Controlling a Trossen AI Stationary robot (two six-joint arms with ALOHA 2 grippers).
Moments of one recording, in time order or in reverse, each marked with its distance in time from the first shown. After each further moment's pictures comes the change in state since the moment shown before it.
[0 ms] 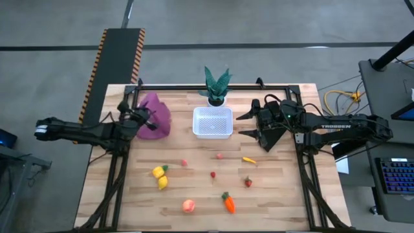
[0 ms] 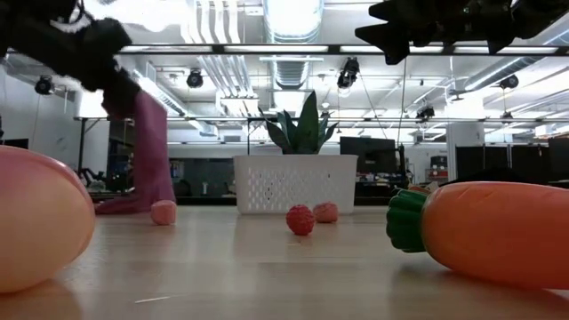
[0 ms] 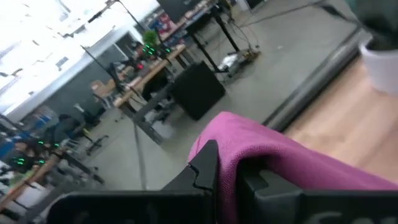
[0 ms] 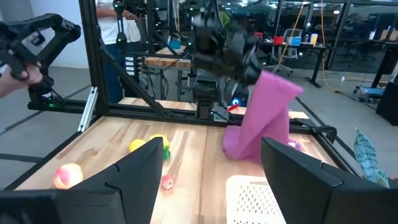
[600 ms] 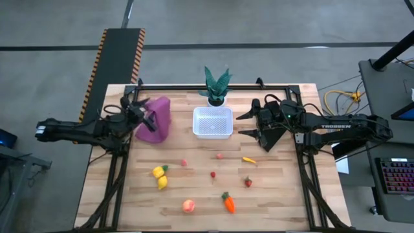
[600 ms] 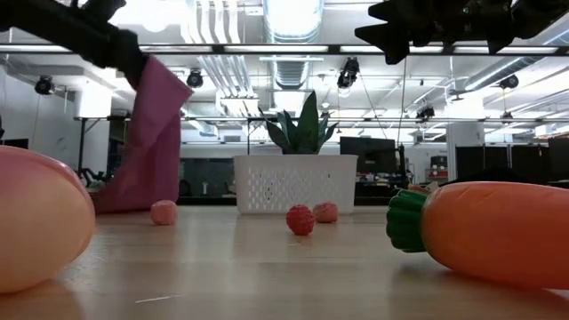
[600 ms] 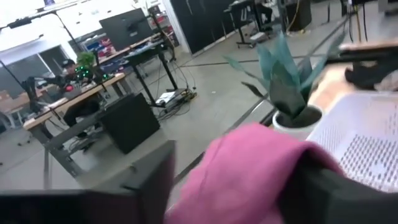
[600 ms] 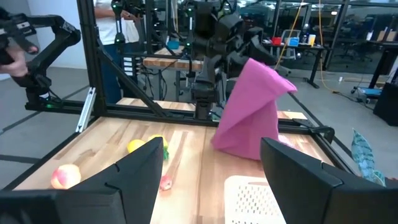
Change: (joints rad) left arm 0.000 -0.063 0.126 0.021 0.280 -0.035; right arm 0.000 0.000 0.000 0.002 0.007 -0.001
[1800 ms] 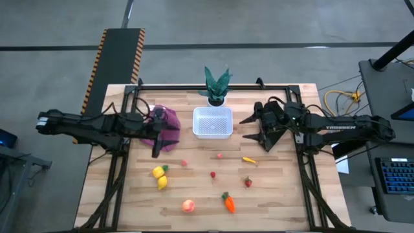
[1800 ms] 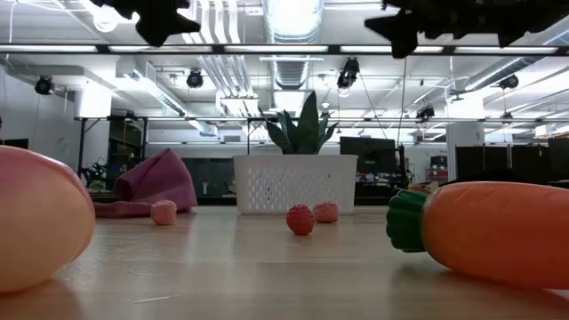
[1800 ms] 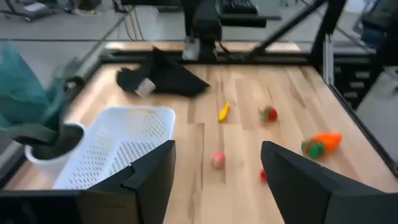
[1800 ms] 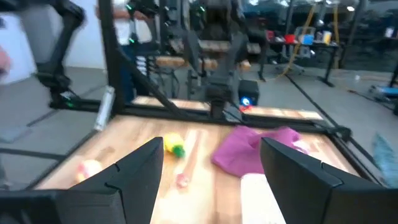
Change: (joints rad) left arm -0.043 0.338 0.301 -0.150 0.836 -0.265; right arm 0.053 -0.082 -0.001 -0.080 -0.006 0.023
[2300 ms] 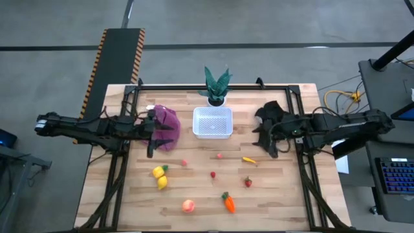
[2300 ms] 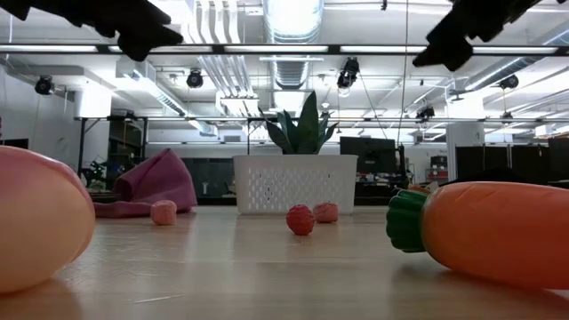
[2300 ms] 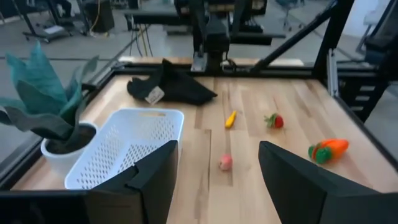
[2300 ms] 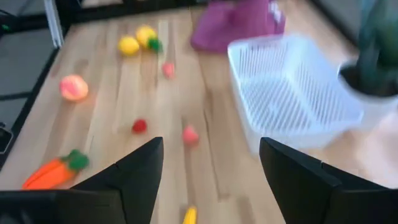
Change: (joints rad) left arm -0.014 -0.184 -0.171 0.099 -0.050 0.000; right arm 0.259 -0.071 0.182 -0.785 0.440 0.270
